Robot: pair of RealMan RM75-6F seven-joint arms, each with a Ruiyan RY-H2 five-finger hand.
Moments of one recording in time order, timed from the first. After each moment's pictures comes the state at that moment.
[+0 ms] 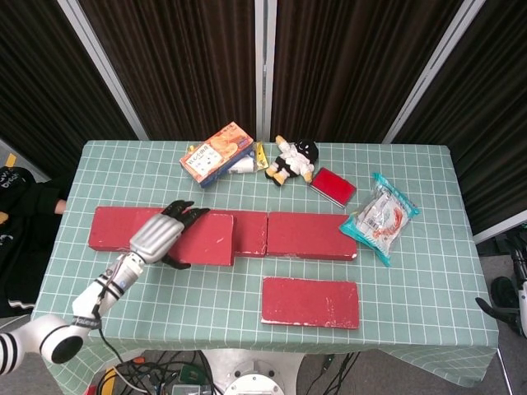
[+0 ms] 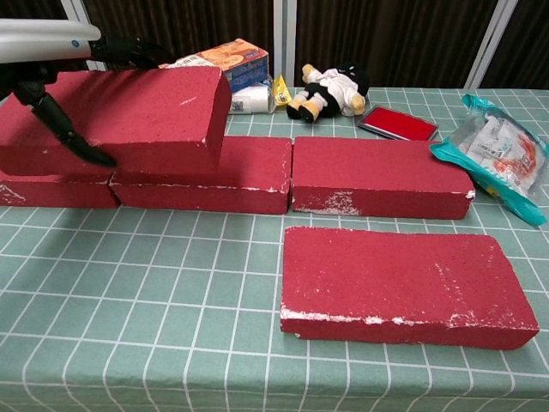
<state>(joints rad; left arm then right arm) -0.68 -1.21 -0.18 -1.71 1.33 0.85 0.05 -0.01 -1.04 0.09 -1.57 -1.49 1.57 0.16</state>
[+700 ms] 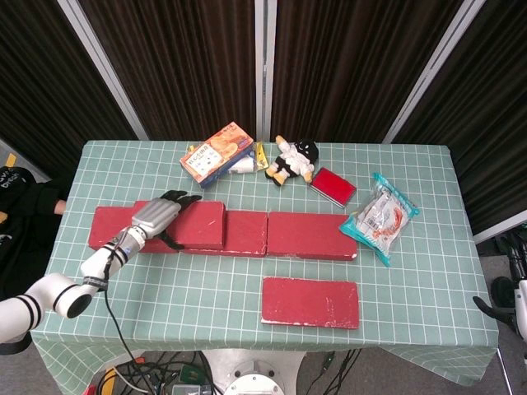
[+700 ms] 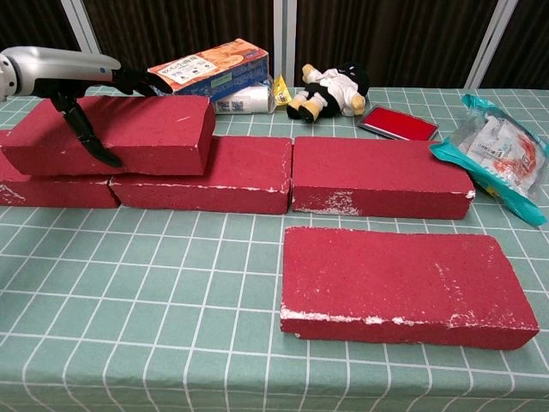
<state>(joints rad) -0.83 -1.31 -0.15 -1.36 1.35 0.61 -0.24 -0.02 -1.00 0.09 -1.67 -1.49 1.59 0.07</state>
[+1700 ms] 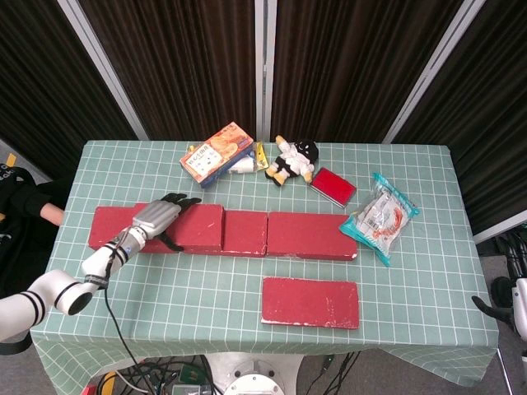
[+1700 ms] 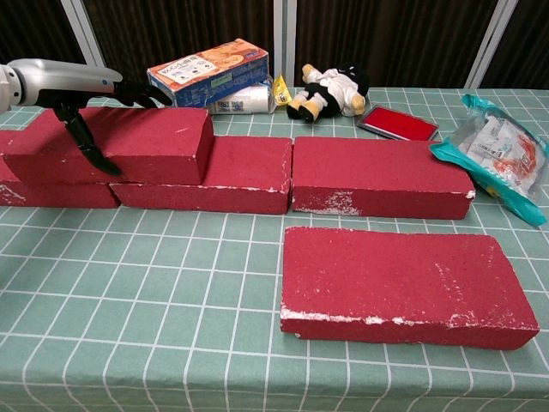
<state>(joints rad) -0.86 -1.33 -0.10 -1.30 1.39 0.61 -0.33 -0.01 -1.01 0.09 -1.66 -1.47 1.56 0.06</state>
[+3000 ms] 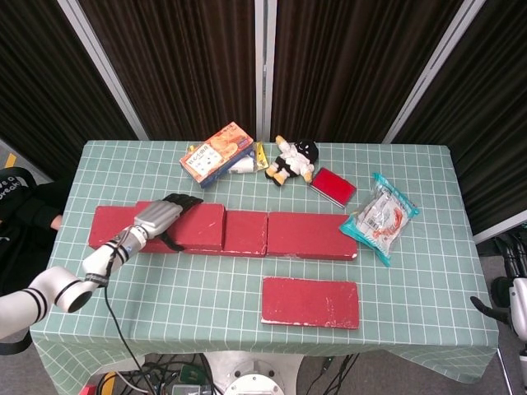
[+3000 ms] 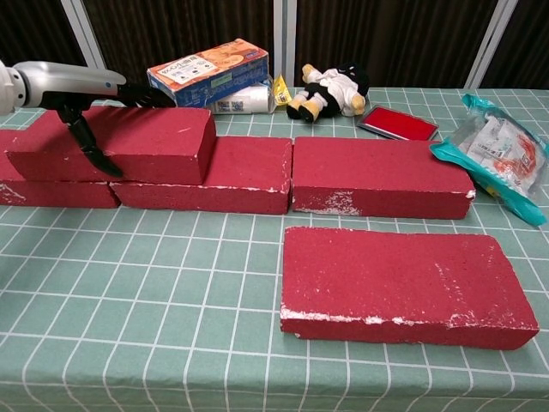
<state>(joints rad) -0.88 -1.34 -0.06 -1.26 1.44 0.63 -0.41 0.00 -1.01 0.09 -1.67 -1.46 1.55 0.04</state>
